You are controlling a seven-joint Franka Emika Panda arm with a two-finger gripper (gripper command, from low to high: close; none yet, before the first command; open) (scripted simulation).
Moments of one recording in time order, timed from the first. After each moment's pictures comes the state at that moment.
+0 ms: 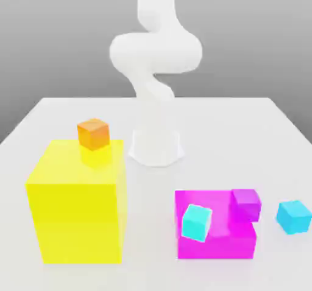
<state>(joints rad) 0.07 -0.71 0.00 -2.32 0.02 2.34 0.70</state>
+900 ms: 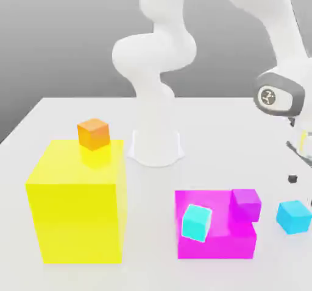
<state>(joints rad) 0.63 0.28 0.14 -2.53 -0.12 2.81 -0.11</state>
